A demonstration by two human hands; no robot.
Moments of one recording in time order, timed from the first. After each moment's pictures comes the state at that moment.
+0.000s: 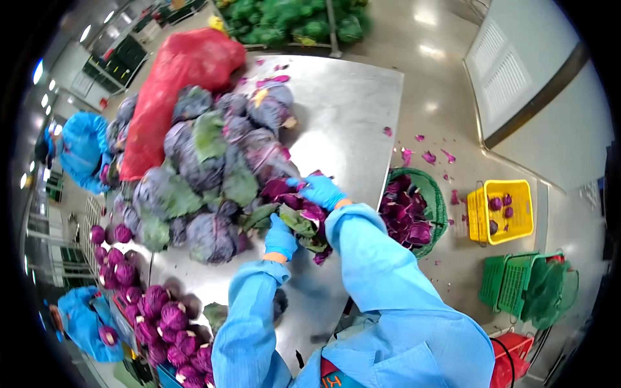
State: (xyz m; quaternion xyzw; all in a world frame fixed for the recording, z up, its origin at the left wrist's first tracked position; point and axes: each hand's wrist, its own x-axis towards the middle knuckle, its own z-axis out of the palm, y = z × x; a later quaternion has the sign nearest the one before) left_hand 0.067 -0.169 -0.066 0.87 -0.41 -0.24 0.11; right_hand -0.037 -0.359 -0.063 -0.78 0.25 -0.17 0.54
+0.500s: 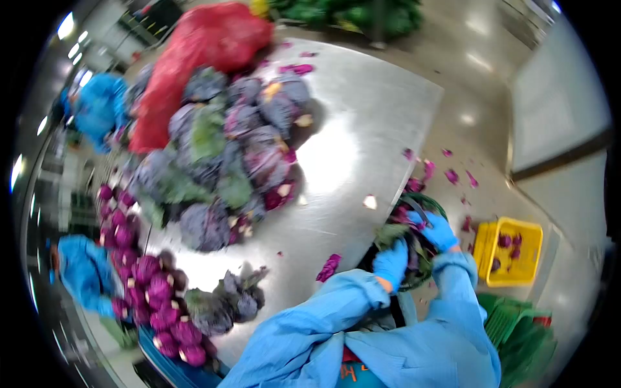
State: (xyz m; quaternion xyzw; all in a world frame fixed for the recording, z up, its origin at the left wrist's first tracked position) left_hand -0.226 -0.308 -0.103 0.81 -0.54 -0.18 0.12; right_hand -0.327 -0.481 -0.094 -0.76 0.28 -0.12 0.57
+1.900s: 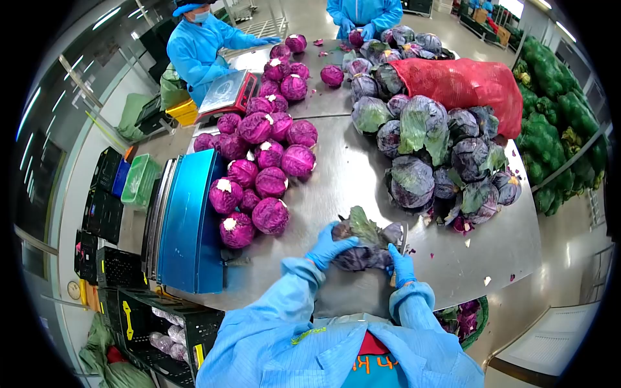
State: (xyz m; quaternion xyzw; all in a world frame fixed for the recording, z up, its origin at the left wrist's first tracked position) left_hand 0.025 0.170 -0.007 0.67 0.04 -0.15 0.72; right_hand -0.027 -0.066 -0.015 -0.63 0.39 0.14 0.66
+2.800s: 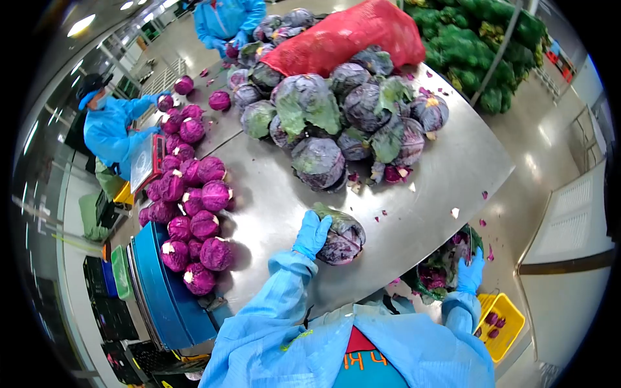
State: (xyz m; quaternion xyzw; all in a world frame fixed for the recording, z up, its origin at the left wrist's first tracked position) left_hand 0.049 0.036 -0.025 0.85 -0.22 -0.13 0.47; right_hand -0.290 -0.325 -0.025 -0.79 0.57 -0.15 0.17
